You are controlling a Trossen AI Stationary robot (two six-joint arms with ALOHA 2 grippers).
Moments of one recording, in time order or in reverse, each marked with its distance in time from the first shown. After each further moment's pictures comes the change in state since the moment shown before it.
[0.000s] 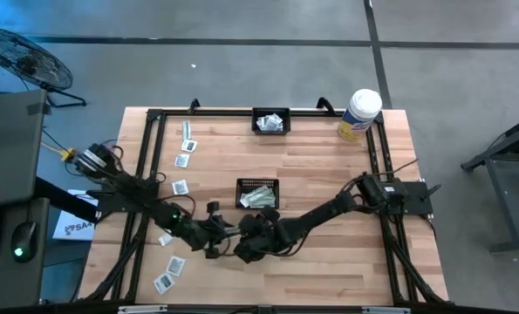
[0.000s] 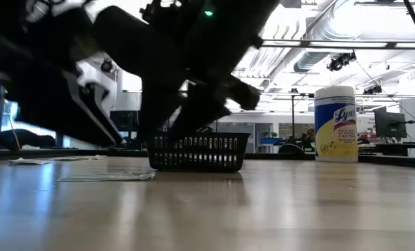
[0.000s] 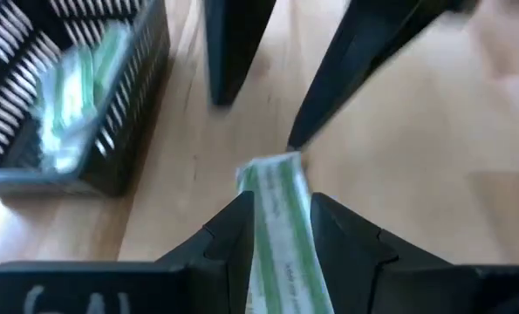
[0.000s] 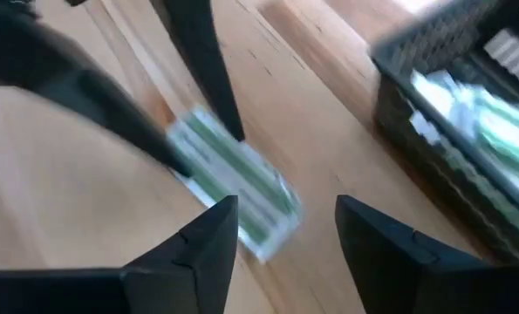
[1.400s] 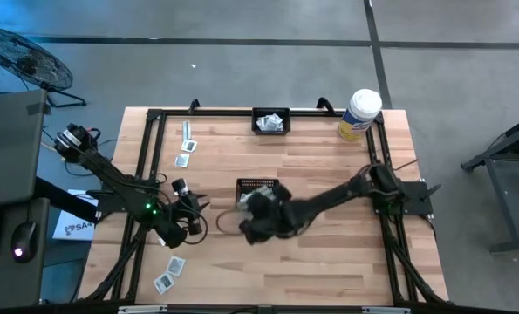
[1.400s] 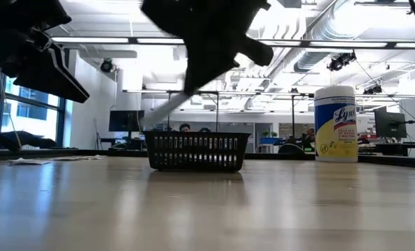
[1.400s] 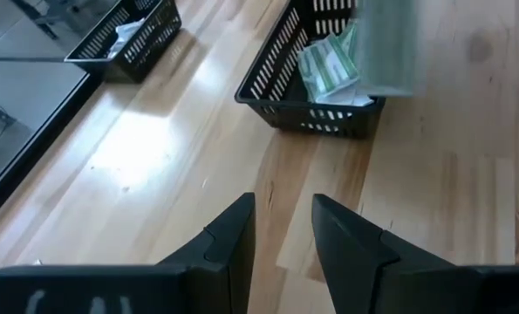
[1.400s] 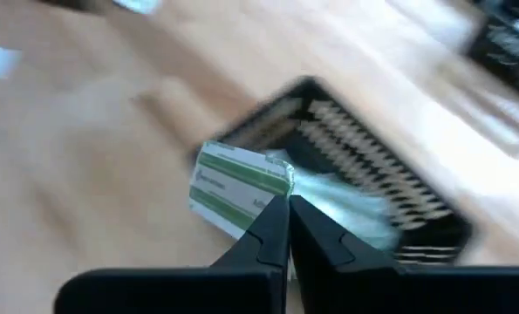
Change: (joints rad) left arm -0.116 -0.390 0.002 -0.809 -0.432 -0.372; right arm -0.068 -0.156 0.000 -0.255 0.149 0.032
